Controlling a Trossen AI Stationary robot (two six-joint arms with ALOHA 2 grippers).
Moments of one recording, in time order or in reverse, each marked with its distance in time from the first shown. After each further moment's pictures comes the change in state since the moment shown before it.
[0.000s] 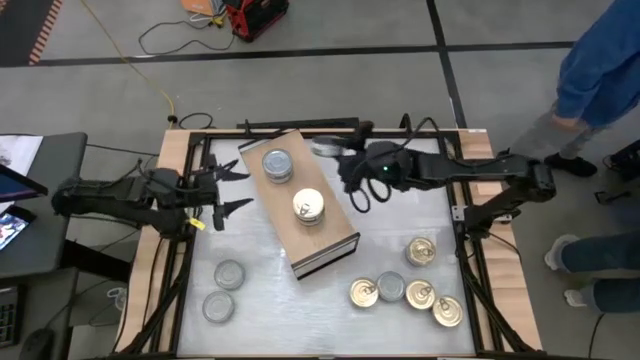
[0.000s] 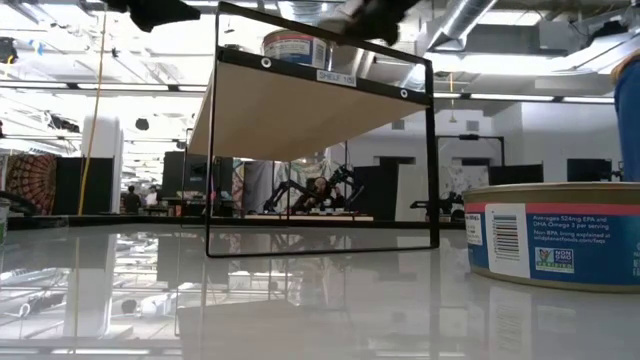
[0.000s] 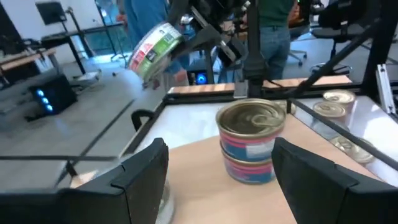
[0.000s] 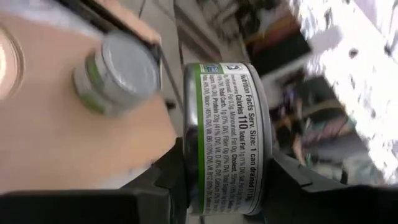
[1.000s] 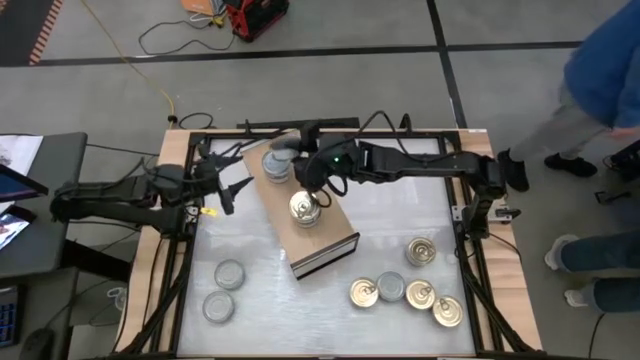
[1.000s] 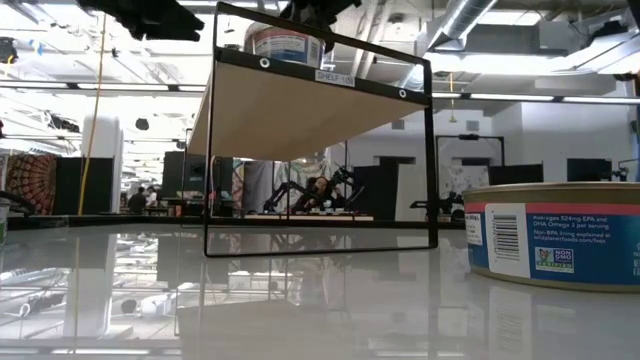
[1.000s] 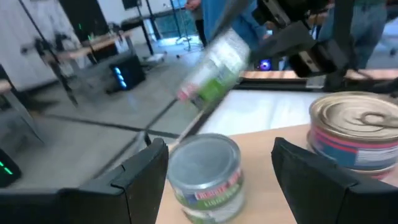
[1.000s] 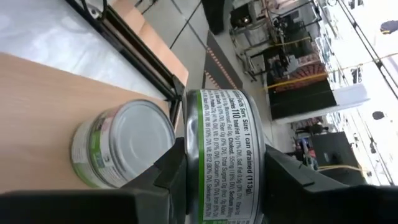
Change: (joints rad) left arm 0.076 0.046 0.000 0.003 -0.221 0.011; right arm -0.028 0.366 0.412 -0.044 -0.209 -0.211
